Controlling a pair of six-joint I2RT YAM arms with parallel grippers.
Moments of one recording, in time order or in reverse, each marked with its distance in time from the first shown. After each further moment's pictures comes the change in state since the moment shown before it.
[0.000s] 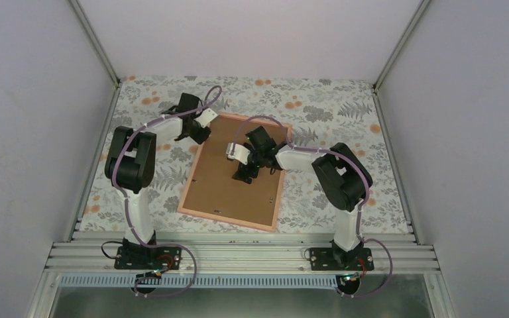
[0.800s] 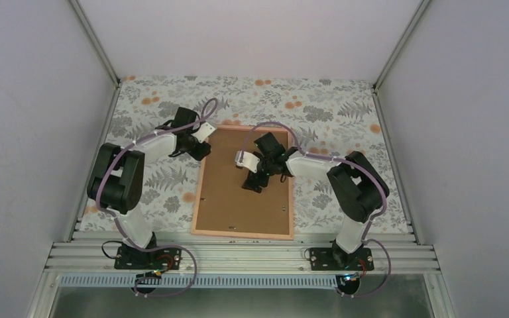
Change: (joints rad) left arm -0.027 -0.233 -0.280 -0.002 0.065 -0.074; right arm 0.000 -0.152 -0.150 -0.098 -0.005 0.010
